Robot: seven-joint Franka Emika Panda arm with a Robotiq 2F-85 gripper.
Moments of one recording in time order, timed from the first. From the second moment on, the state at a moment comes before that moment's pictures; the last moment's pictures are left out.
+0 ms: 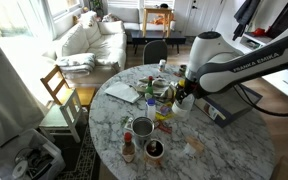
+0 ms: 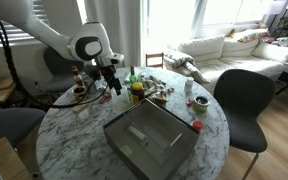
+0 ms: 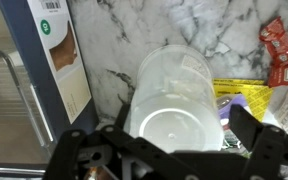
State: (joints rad) arm 0.06 0.28 -0.11 -2.09 -0.20 2.45 0.38
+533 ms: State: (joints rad) arm 0.07 0.26 -0.11 -2.09 -0.24 2.42 0.42
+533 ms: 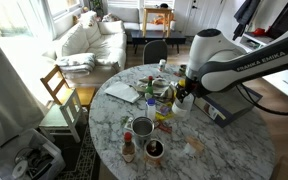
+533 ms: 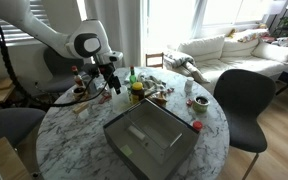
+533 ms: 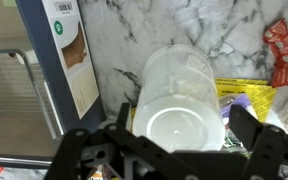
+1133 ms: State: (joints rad) arm 0.03 0.28 -0.10 -2.09 -0.17 2.49 0.36
